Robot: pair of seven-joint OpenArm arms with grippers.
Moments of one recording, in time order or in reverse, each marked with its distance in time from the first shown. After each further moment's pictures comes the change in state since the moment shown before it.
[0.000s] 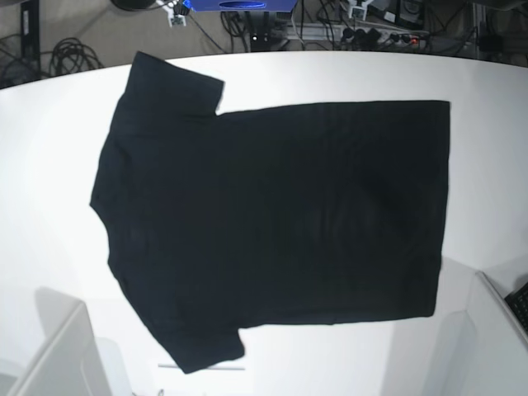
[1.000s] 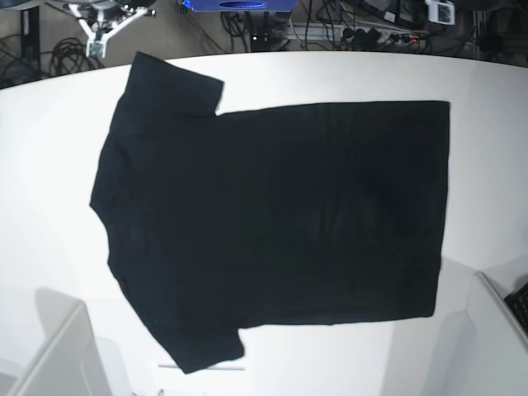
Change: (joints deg) left arm 41.2 -14.6 -12.1 70.4 -21.7 0.9 1.8; right arm -20.2 -1.5 18.8 60.1 0.1 -0.2 -20.3
